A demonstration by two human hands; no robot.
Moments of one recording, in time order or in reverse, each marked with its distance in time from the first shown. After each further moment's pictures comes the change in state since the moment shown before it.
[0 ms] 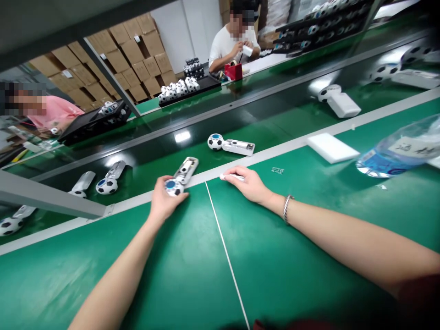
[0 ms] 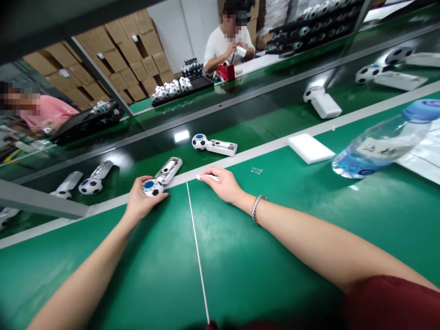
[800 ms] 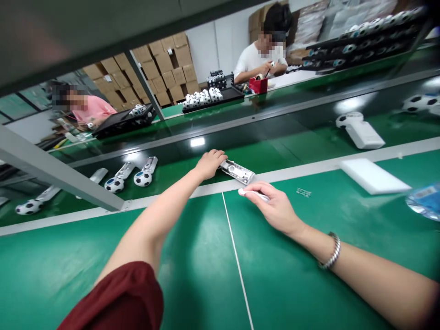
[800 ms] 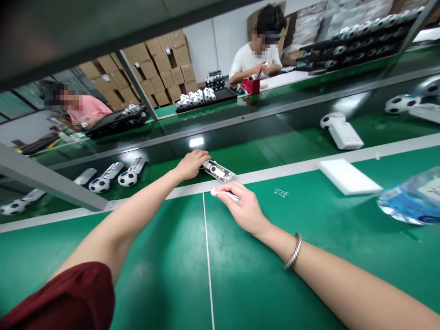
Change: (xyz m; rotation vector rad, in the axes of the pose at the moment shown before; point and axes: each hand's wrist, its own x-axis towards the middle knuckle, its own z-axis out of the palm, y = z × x) left_hand 0.116 0.057 0.053 0.557 -0.361 0.745; right_hand -0.008 -0.024 -0.001 0.000 0.025 -0.080
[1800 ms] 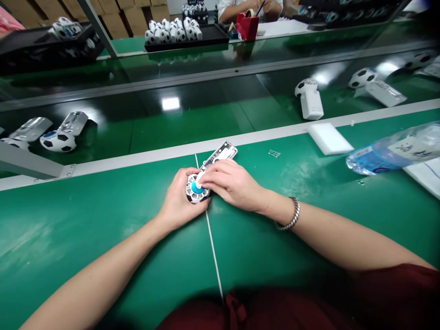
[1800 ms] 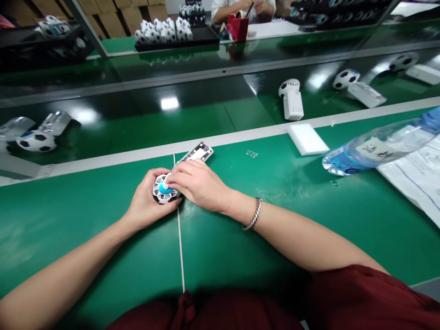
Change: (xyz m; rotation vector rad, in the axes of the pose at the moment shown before) left_hand -0.145 0.135 0.014 -0.755 0.346 -0.391; right_hand -0.019 -0.017 0.014 -0.376 -0.311 -0.552
